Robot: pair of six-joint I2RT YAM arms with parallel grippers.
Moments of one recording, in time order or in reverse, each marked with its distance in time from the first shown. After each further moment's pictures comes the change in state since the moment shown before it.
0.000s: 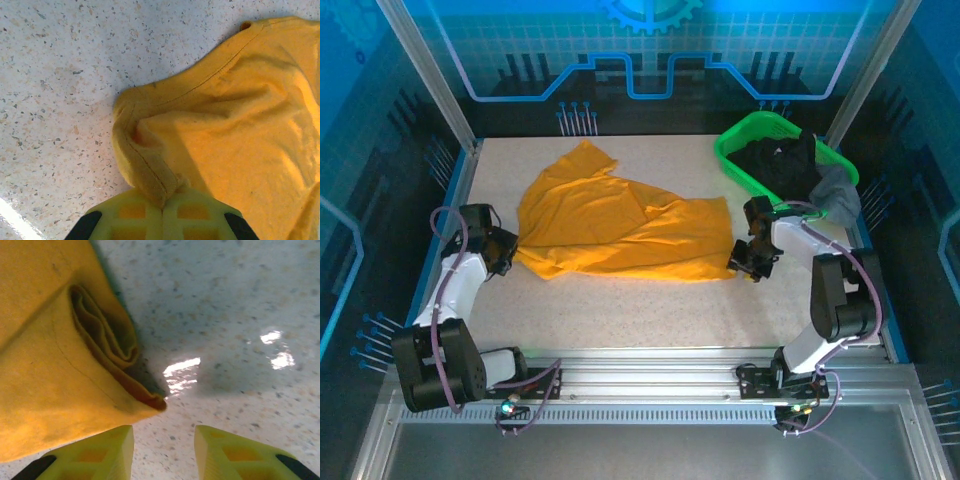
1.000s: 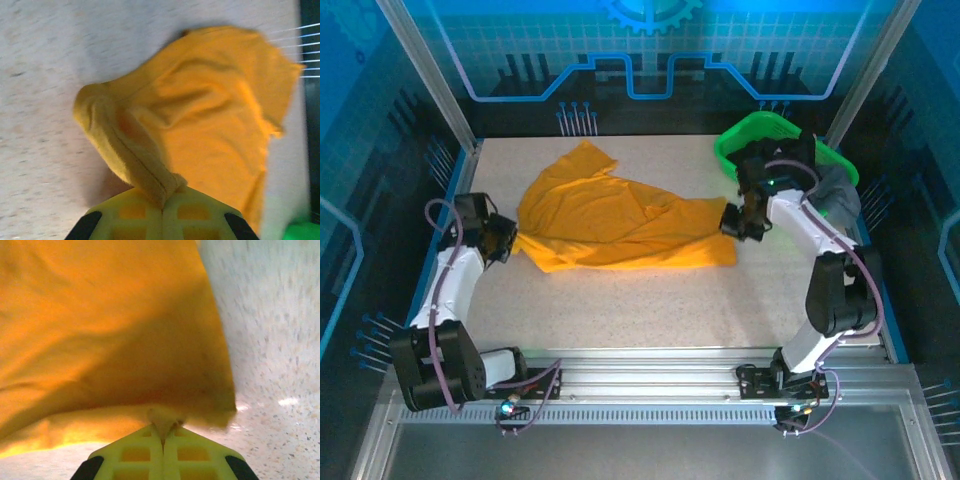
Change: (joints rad) left arm -0.007 0.007 0.132 -0.001 0.075 -0.068; right arm 0.051 0.019 0.394 -0.102 0.020 -0.030
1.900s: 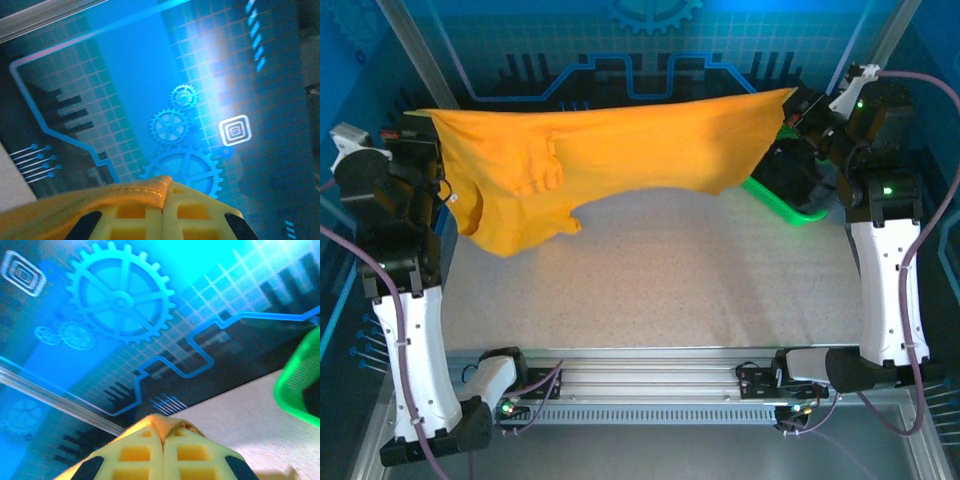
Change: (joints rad) left arm -0.002 -0.230 0.648 0.094 -0.114 -0.198; right arm -0.150 -0.310 0.504 0.264 -0.095 0.181
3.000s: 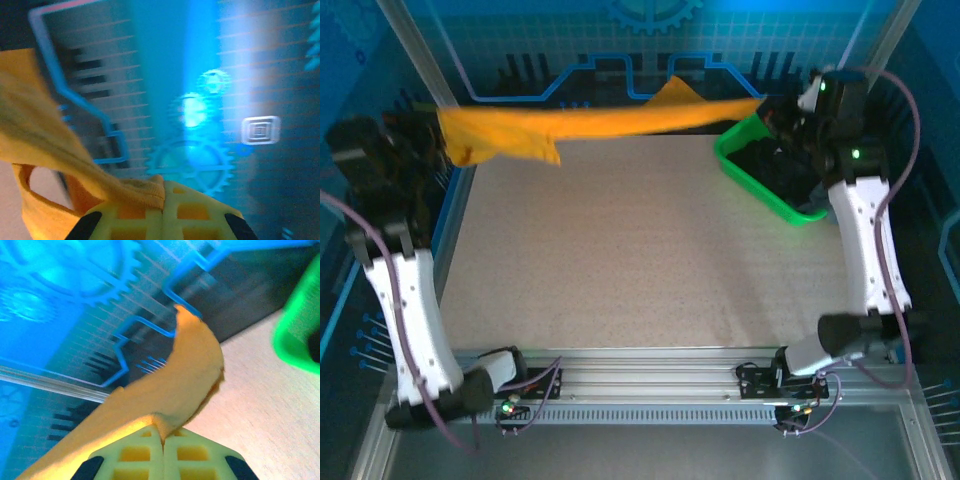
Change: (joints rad) left arm 0.094 0.087 0.021 -0.187 0.186 -0.126; right arm 0.015 0.105 -0.079 -0.074 -0.050 0.058
